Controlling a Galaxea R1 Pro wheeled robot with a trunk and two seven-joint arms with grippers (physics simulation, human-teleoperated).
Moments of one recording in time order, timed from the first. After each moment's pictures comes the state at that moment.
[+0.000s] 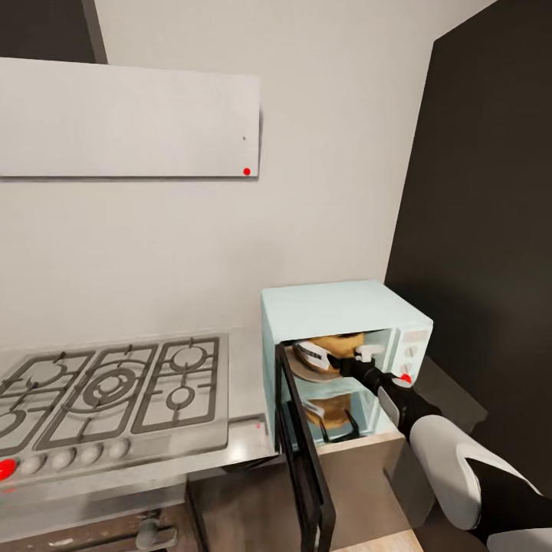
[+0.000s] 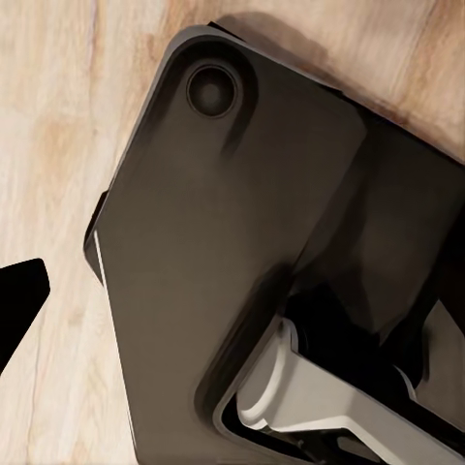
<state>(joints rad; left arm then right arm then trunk) 0.00 -0.04 0.13 -0.05 0.34 -0.11 0.00 -0.93 -0.02 -0.32 -0.26 0.19 -0.12 0.42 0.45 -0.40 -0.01</state>
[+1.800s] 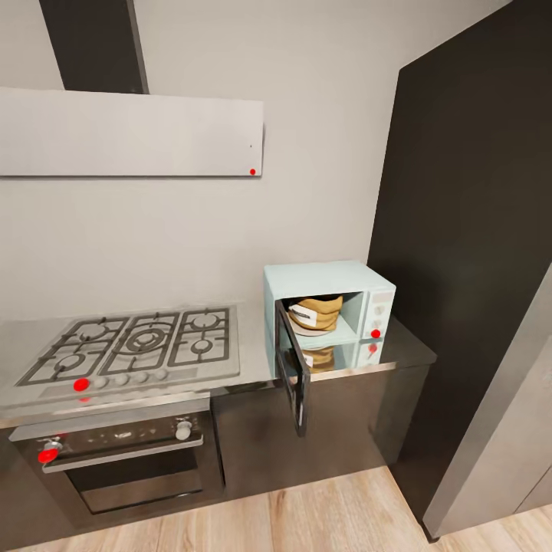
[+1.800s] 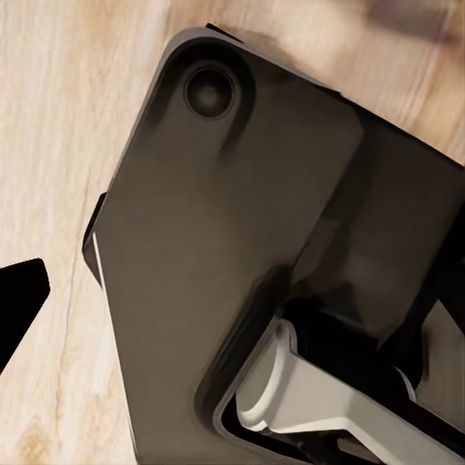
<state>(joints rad) 0.00 -0.04 0.13 -0.05 0.34 -0.11 0.00 -0.32 -0.19 -0.31 0.03 0.47 -0.03 0.18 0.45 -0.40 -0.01</state>
